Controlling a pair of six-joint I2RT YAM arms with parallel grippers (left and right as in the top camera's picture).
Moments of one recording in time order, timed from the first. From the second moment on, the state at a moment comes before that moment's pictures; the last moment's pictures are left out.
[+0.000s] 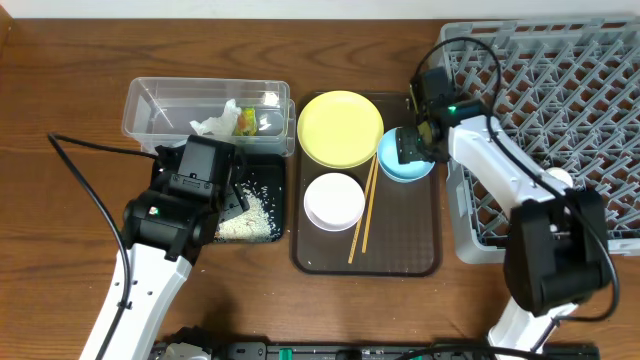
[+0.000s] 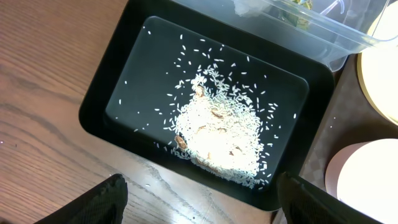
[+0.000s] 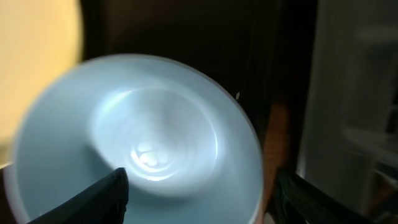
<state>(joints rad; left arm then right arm) -0.27 1.14 1.08 -1.11 -0.30 -0.65 0.30 1.92 1.36 -0.73 0.10 0.21</state>
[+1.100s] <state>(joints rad) -0.27 1.14 1.08 -1.11 -0.30 -0.65 0.24 1.64 1.36 -0.72 0.26 0.22</state>
